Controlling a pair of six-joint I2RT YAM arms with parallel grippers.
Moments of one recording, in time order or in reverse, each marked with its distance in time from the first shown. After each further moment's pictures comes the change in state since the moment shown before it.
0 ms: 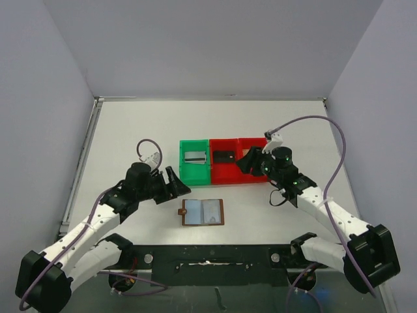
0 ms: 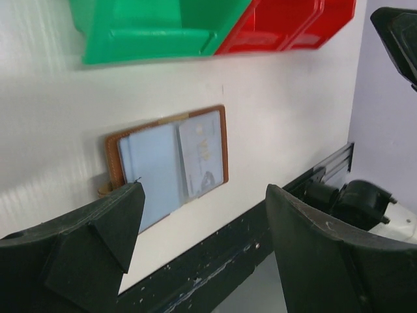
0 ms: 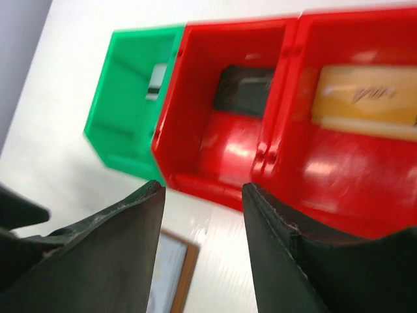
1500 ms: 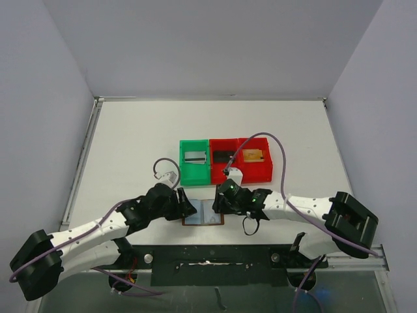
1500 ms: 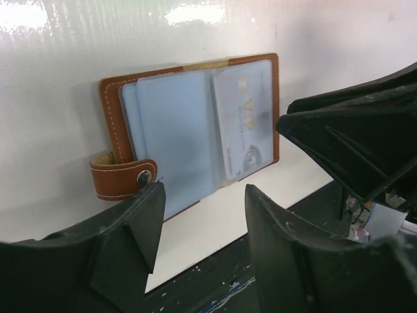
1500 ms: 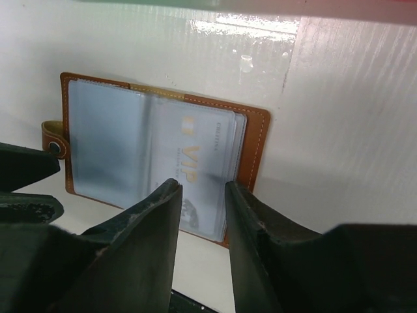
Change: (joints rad) left arm -0.395 0.042 -0.151 0.114 -0.327 -0.105; right arm 0.582 0.206 -0.015 -0.245 0.315 0.414
